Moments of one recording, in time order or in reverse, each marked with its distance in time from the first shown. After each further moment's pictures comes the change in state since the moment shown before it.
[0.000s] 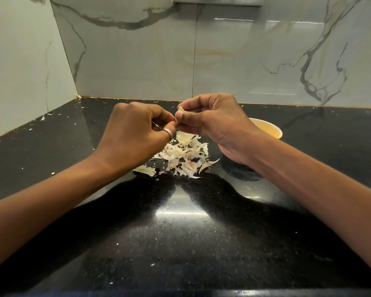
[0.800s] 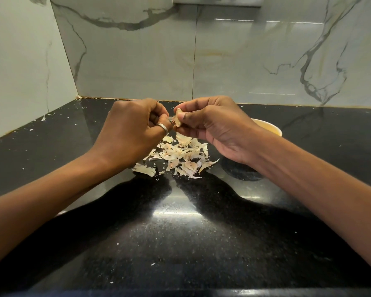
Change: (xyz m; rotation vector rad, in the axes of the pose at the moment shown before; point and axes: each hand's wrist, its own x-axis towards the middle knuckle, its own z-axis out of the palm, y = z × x) left_hand 0.006 -0.008 -0.001 0.085 0.011 0.014; right_hand -0.004 -0.007 0.001 0.090 -0.042 0.123
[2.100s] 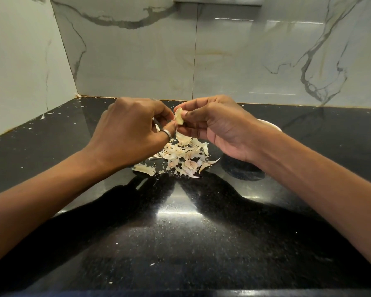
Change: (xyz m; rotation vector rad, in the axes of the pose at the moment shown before) left_hand 0.002 -0.004 -0.006 0.061 -0.045 0.176; right_hand -0.001 -0.005 -0.003 0.014 -0.059 0.073
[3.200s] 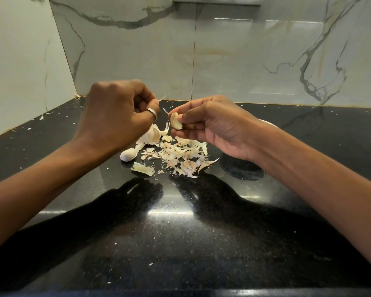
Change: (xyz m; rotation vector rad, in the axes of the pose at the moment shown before) left_hand 0.007 -0.008 -0.011 0.011 0.185 -0.060; right_hand -0.003 -0.003 0.001 -0.075 -0.060 0.014
